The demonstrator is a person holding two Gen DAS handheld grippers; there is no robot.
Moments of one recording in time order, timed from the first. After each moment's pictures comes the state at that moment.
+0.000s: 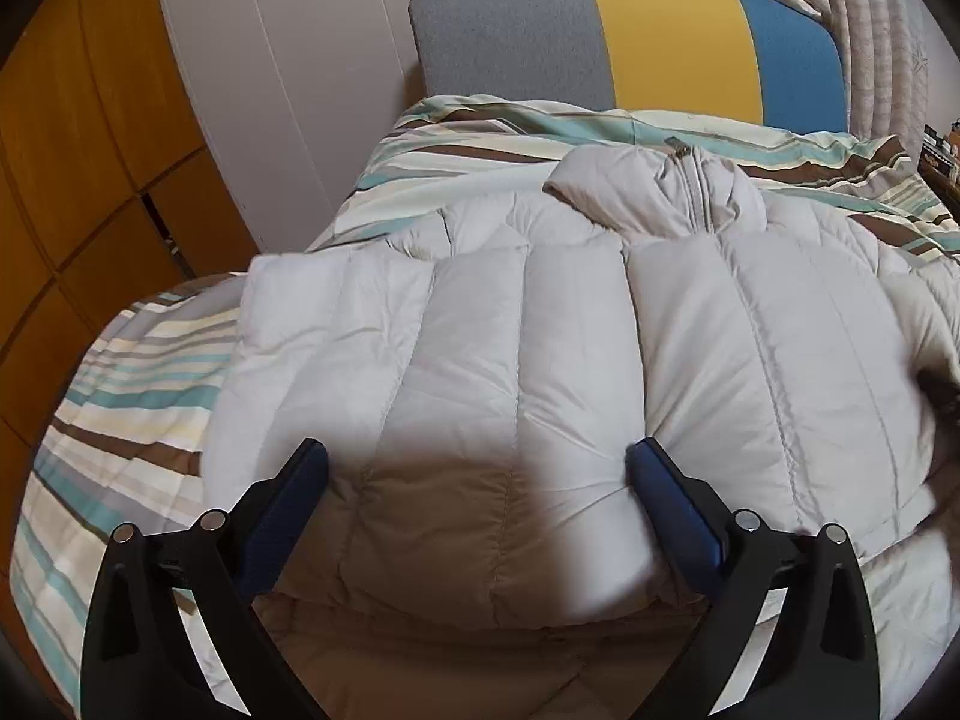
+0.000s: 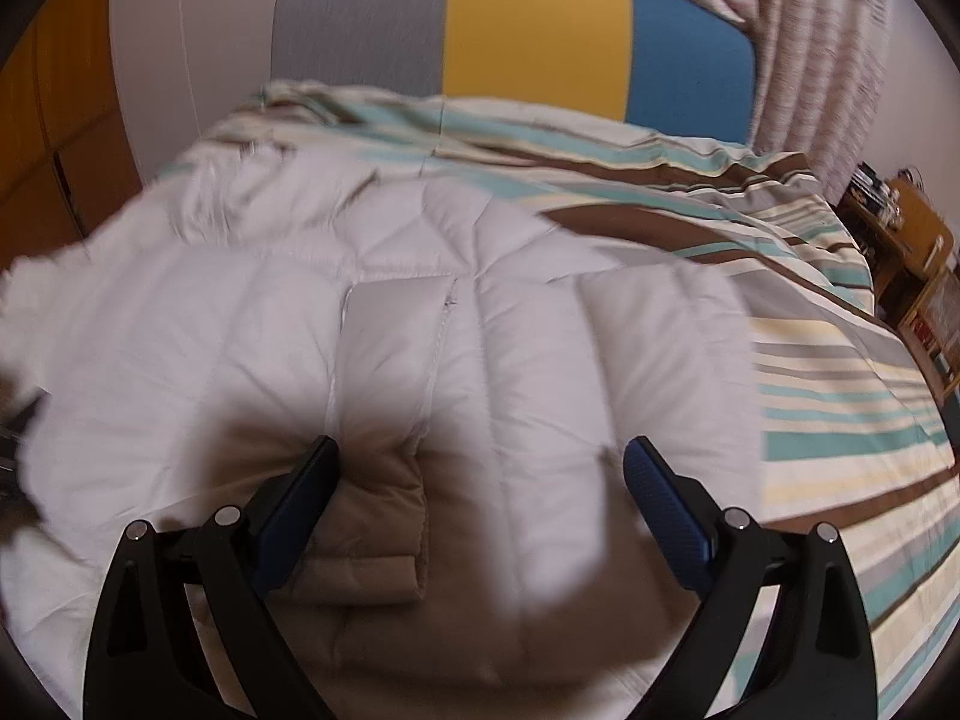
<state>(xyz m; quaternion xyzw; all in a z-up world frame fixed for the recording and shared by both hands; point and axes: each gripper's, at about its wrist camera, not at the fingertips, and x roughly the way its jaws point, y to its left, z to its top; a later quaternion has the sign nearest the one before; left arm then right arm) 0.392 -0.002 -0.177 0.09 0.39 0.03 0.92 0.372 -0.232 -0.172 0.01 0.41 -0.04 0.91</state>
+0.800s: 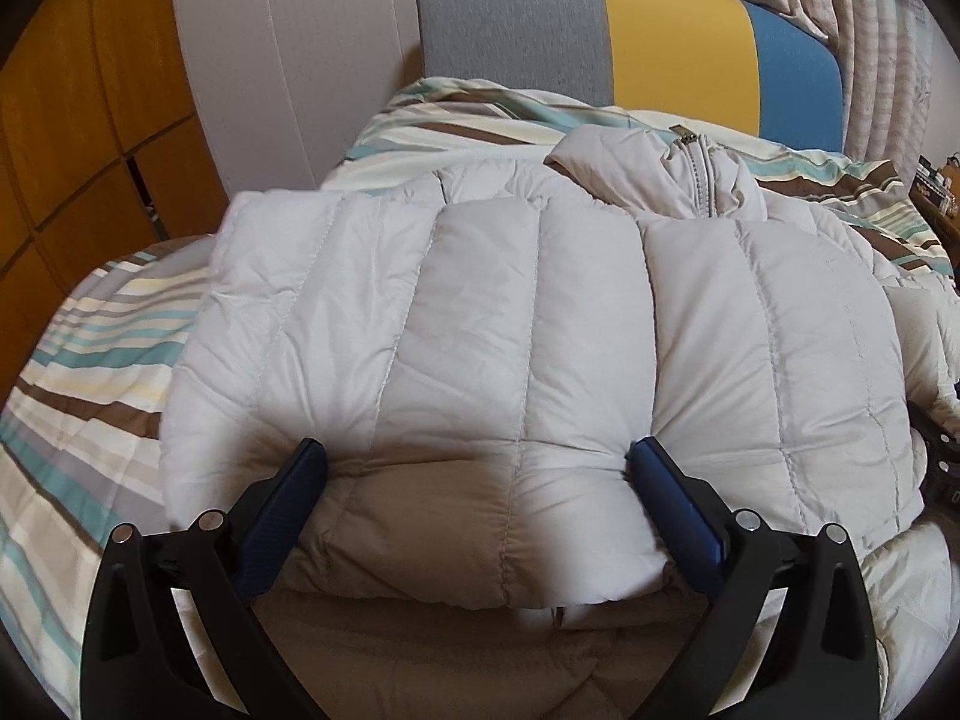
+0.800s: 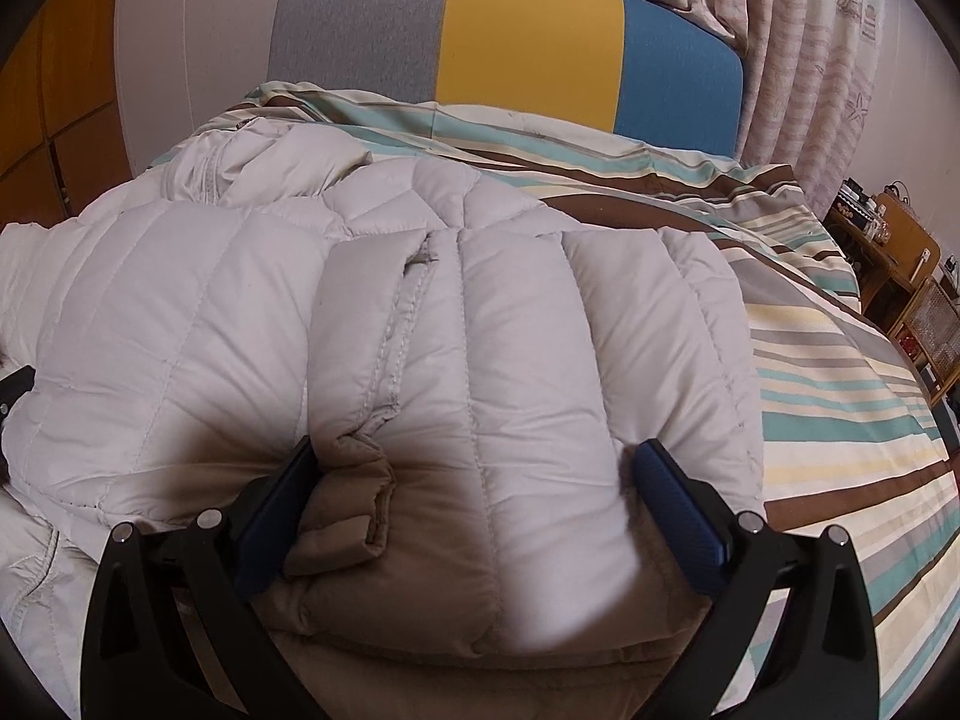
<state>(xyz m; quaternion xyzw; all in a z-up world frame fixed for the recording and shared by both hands) 0.390 0.009 -0.196 0.05 0.39 0.01 0.92 0.364 -0.227 -0.200 -0.02 0.39 -0.05 0.92</state>
